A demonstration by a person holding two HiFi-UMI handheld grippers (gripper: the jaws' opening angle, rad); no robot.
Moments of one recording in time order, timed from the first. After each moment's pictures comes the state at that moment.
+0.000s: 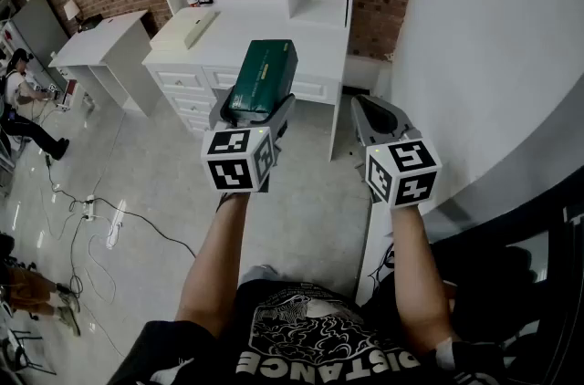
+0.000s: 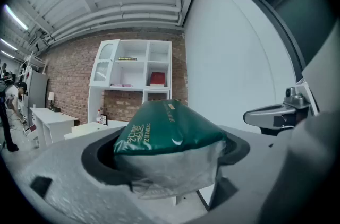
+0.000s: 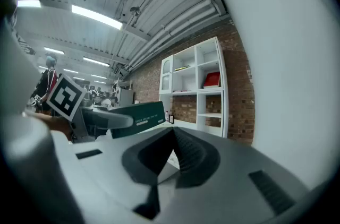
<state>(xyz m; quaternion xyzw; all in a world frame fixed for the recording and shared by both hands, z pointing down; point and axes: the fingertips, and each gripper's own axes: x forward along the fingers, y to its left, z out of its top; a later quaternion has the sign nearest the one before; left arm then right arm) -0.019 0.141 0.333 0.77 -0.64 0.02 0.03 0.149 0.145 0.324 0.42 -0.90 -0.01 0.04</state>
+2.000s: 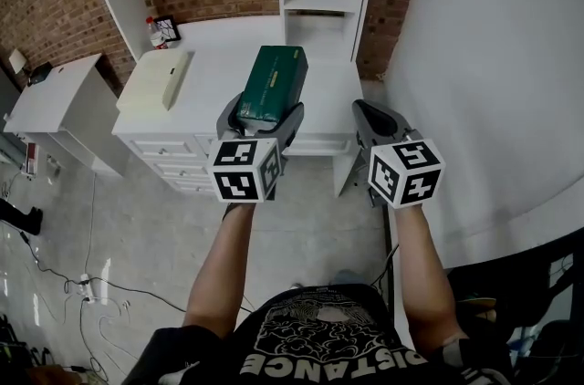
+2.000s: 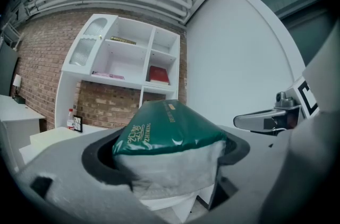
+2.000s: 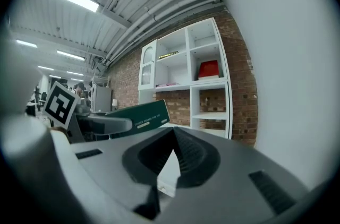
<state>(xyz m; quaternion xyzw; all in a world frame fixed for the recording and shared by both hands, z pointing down) -0.170 -0.113 0.324 0.85 -0.53 -0.01 0.04 -0.022 -0.084 0.311 0.51 -0.86 0.02 0.05</state>
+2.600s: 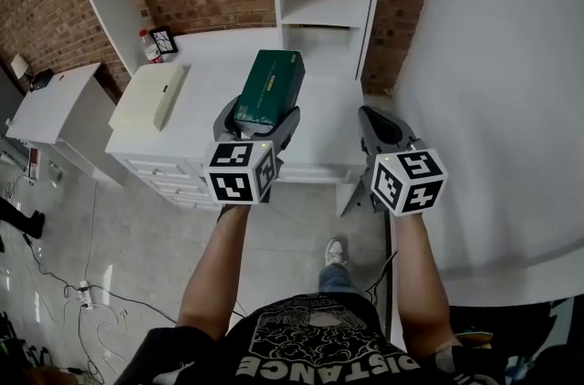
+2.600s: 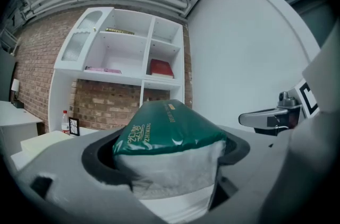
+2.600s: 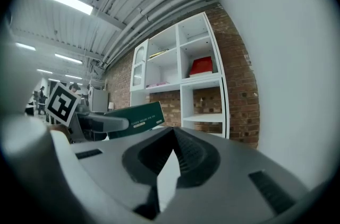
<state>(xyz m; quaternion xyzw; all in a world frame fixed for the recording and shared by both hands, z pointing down) -0.153 -0.213 0.339 0.84 -0.54 0.01 0.03 0.015 -0.183 0.329 0.51 -0.86 0.02 0.02</state>
